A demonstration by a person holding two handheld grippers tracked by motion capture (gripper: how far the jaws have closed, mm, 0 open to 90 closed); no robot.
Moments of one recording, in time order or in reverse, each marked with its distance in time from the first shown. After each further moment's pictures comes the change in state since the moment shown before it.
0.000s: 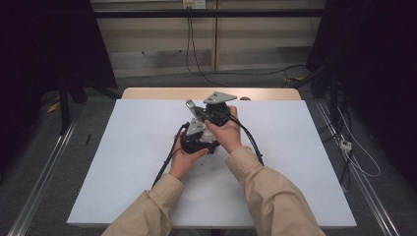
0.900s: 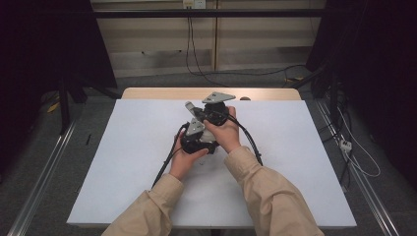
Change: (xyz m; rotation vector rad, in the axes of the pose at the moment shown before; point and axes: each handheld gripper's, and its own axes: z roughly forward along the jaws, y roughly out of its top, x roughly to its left) left arm -0.001 0.000 0.000 -0.001 -0.006 -0.016; right arm 0.000 -0.001 0.005 0.018 0.010 0.018
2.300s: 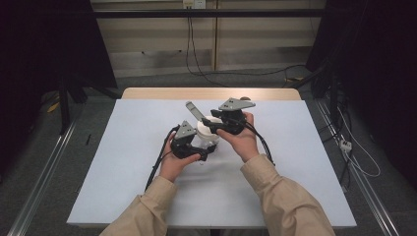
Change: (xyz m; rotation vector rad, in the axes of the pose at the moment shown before) left arm -0.006 0.004 -0.049 0.003 -0.043 -0.004; right arm -0.003 -0.016 -0.058 -0.023 0.011 0.014
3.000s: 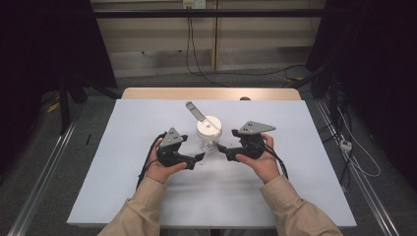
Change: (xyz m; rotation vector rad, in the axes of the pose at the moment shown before) left arm 0.000 -0.013 -0.041 0.034 -0.003 0.001; right arm 0.003 -0.061 -0.048 0.068 0.008 0.028
